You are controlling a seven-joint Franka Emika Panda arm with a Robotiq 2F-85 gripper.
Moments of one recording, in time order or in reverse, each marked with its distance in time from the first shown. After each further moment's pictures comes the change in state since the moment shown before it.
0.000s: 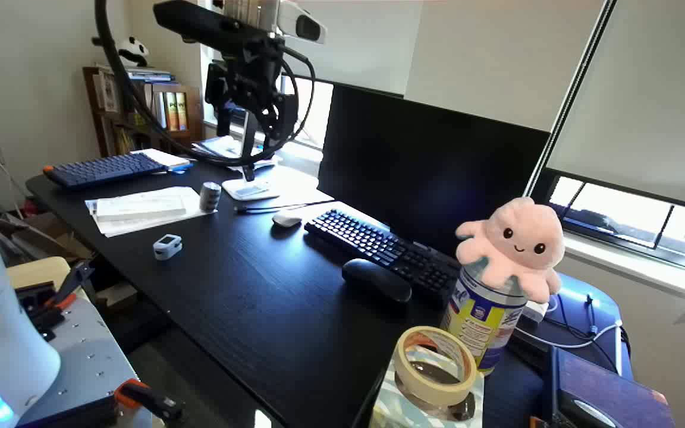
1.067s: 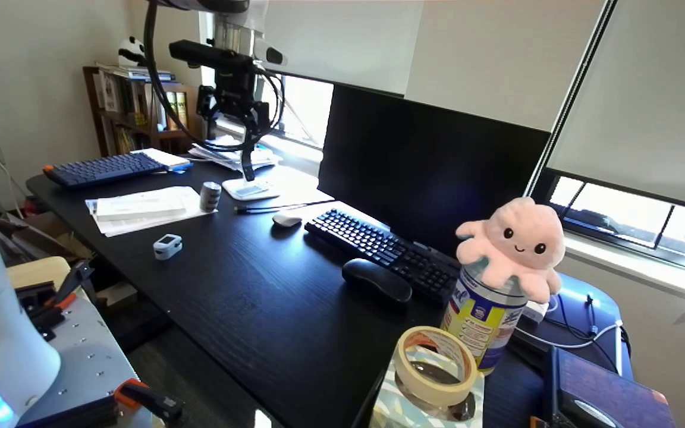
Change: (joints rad) arm 0.167 0.406 0.296 0.225 0.048 0.127 0.206
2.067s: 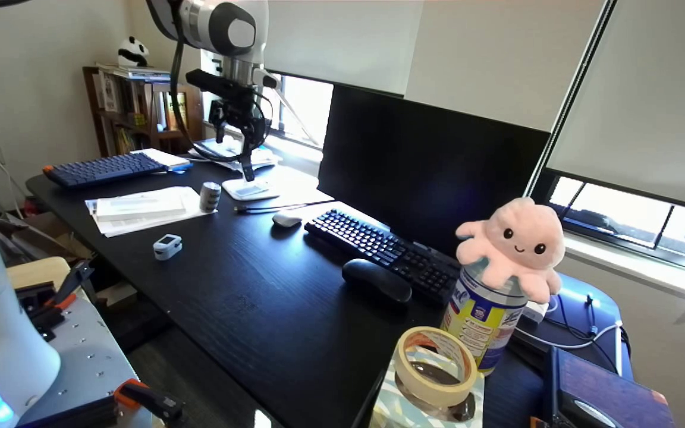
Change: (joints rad) arm 0.022 0.365 0.128 0.274 0.072 0.172 0.205
